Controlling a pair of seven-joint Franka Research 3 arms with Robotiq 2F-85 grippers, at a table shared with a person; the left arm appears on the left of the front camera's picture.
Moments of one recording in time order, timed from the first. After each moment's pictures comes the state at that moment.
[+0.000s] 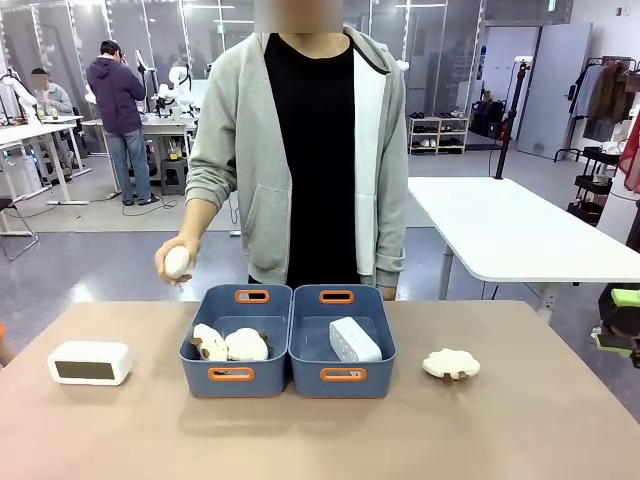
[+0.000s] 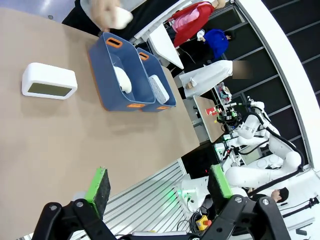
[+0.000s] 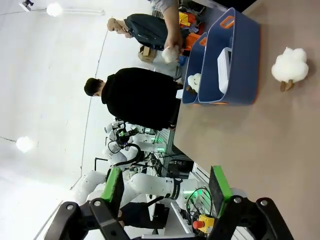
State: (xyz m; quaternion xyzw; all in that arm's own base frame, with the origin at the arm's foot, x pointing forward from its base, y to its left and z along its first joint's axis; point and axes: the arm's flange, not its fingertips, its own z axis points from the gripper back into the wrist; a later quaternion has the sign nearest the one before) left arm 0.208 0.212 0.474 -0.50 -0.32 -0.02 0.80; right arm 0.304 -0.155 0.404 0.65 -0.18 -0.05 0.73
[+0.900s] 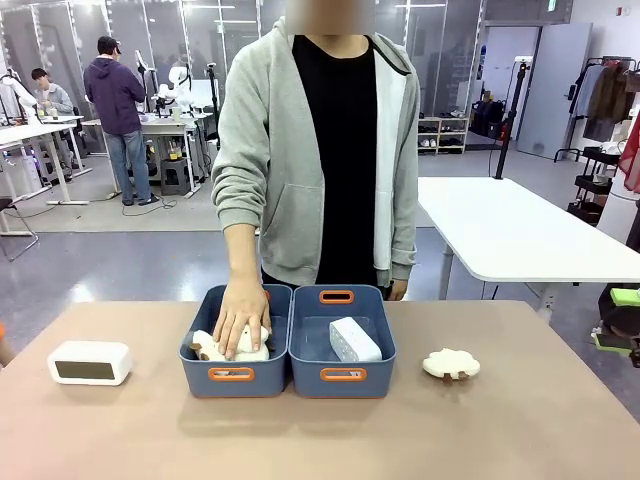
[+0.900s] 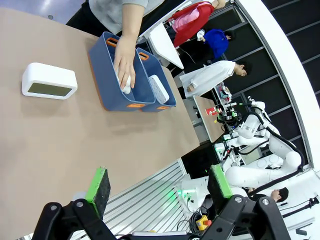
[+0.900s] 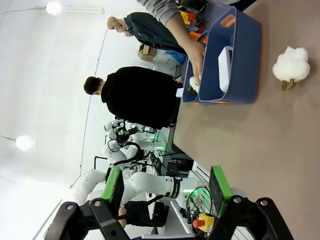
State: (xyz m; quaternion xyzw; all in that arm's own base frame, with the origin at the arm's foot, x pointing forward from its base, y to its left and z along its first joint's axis) left arm 0.208 0.212 0.474 -0.50 -0.32 -0.02 0.80; right arm 0.305 -0.152 0.405 0.65 -0.18 -0.04 0.73
